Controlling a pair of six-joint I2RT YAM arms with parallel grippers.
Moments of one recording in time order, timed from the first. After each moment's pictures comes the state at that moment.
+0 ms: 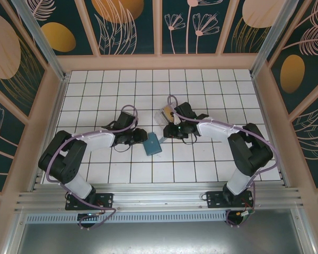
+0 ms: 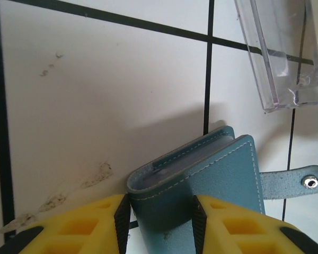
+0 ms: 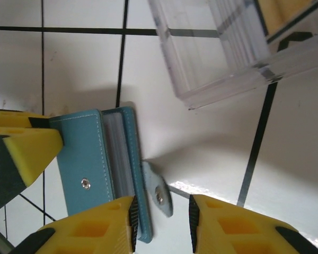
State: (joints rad) left arm -0.53 1.63 0.77 -0.11 0.28 -0.74; right arm 0.61 1.69 0.99 -0.33 -0.36 0.56
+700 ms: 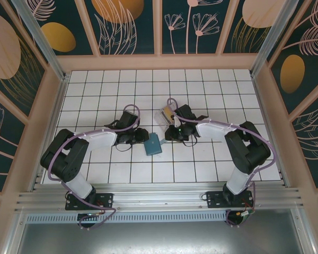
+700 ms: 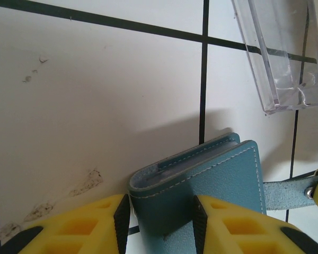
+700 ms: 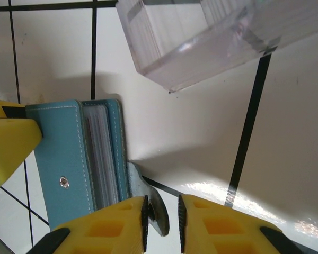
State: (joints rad) left arm -0.55 1.66 0.80 -0.13 0.25 -0.74; right arm 0.61 1.72 0.96 -0.32 -0.38 0.57
